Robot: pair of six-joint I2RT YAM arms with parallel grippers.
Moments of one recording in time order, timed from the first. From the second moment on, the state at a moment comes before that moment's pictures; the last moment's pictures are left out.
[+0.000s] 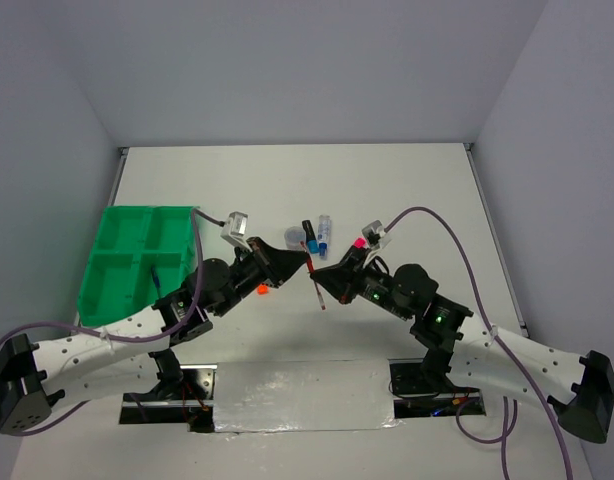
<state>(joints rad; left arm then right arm) -1.00 0.92 0.59 0.32 -0.22 -0.93 0.96 0.72 0.48 0.22 0.03 0.58</state>
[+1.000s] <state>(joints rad) -1.09 0.91 0.66 0.28 -0.32 -0.73 0.92 0.70 0.52 0.20 -0.09 0.41</state>
